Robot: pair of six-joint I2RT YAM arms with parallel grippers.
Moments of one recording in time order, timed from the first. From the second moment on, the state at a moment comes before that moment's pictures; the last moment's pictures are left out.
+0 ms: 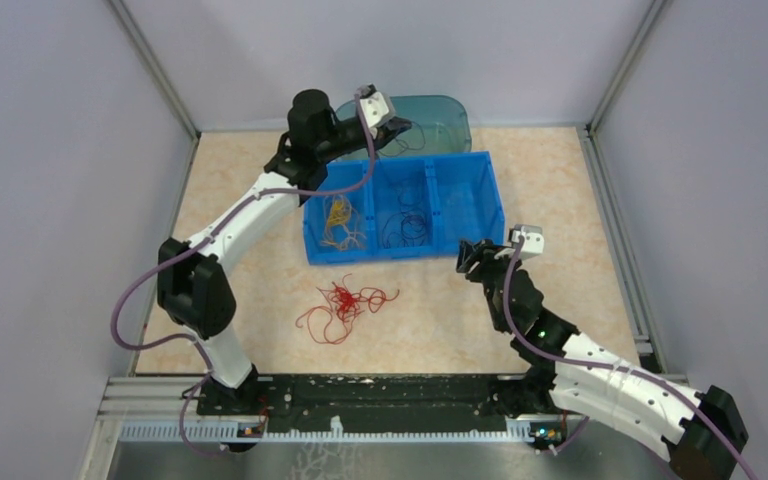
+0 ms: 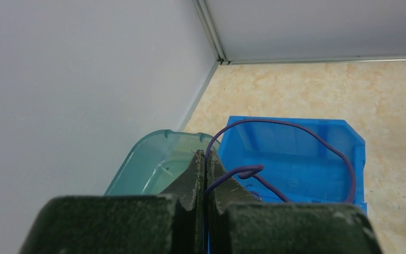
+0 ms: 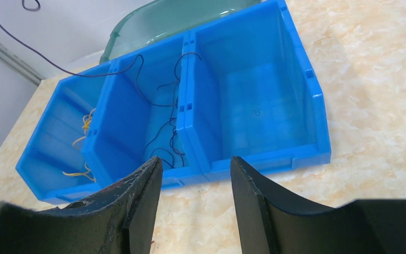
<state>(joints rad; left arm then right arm) -0.53 1.76 1.58 0.20 0.63 0.36 0.83 0.66 0.34 0.24 0.72 0.45</state>
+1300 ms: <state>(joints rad) -0.52 1.83 1.60 0.24 0.62 0.33 0.82 0.69 0.34 0.24 0.70 0.47</state>
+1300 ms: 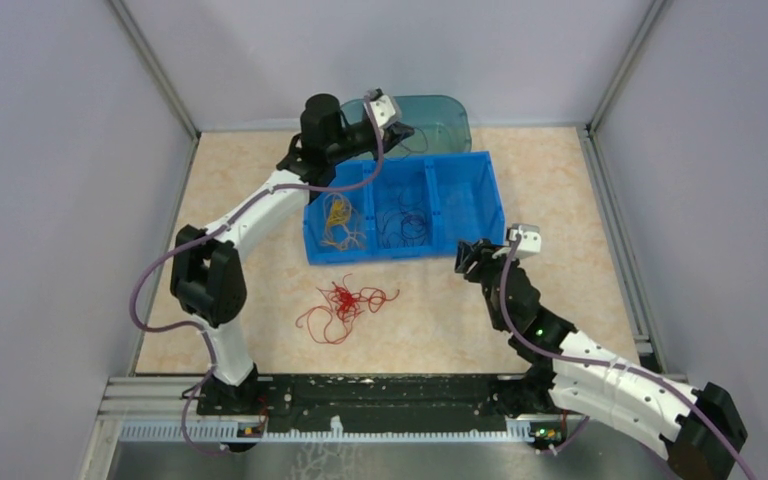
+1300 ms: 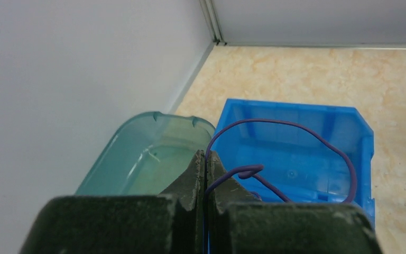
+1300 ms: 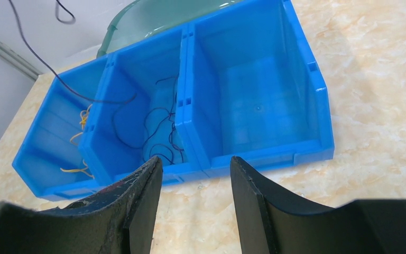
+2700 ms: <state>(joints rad) -0.35 1.64 1.73 -0.63 0.64 0.49 0.80 1.10 0.60 0.24 0.11 0.33</state>
